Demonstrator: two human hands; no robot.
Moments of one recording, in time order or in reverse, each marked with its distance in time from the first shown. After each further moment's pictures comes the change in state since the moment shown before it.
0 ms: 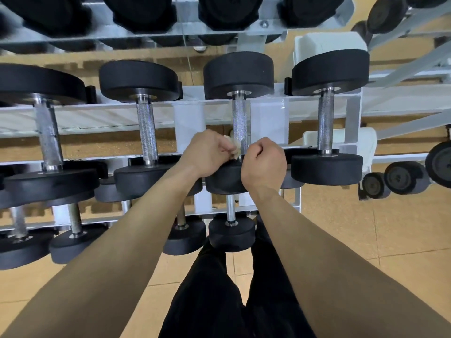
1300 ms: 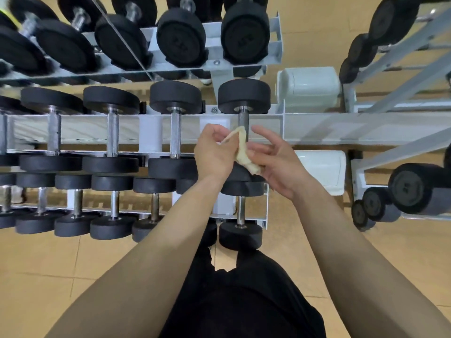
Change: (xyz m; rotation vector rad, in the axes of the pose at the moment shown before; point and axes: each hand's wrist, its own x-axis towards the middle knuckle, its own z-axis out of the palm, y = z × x) left_hand -0.048 0.240 0.159 -0.512 0.732 -0.151; right_hand 0.113 0.109 -0.261 0.948 -0.943 0.217
